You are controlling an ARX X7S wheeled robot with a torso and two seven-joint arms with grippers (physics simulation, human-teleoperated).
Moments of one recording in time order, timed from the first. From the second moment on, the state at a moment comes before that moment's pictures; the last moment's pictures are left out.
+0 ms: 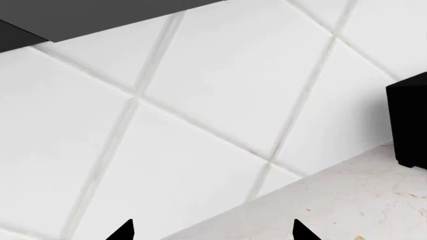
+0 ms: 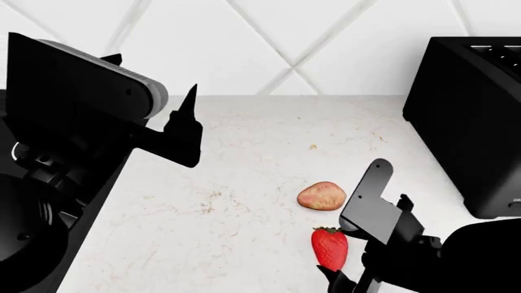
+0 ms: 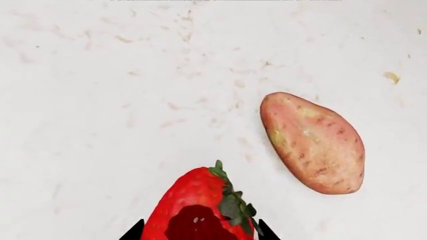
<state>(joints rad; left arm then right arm) -1.03 -0.64 0.15 0.74 -1.43 -1.25 -0.77 0.95 0.89 -0.56 -0.64 1.40 1.44 0.17</state>
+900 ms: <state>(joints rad) -1.03 -0.66 0.16 0.75 -1.44 -1.22 -0.79 1.46 0.78 -0.44 -0.57 1.57 1.34 0.35</state>
